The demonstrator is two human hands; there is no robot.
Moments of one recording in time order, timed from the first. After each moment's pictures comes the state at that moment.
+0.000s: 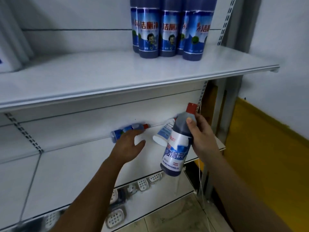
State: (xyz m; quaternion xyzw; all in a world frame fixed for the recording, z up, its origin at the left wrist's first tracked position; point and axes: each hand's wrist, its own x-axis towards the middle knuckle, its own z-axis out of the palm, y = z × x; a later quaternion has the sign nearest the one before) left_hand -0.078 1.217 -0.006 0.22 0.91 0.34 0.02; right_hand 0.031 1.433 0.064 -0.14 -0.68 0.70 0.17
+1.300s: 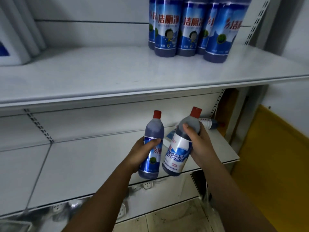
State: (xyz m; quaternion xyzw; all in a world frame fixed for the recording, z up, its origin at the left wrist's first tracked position) left_hand -0.073 1.246 -0.009 0.03 0.70 0.67 0.23; right_hand -0.024 1.432 0.038 -0.14 -0.61 0.77 0.09
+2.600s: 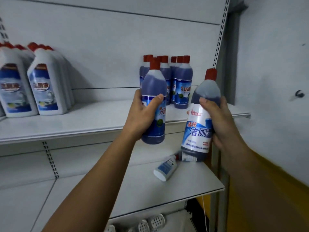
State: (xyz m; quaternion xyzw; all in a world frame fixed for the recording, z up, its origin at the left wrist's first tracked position) left_hand 0.012 1.278 0.254 0.22 0.67 0.70 -0.11; right_hand 0.089 1.459 0.260 0.00 -0.61 0.75 0.26
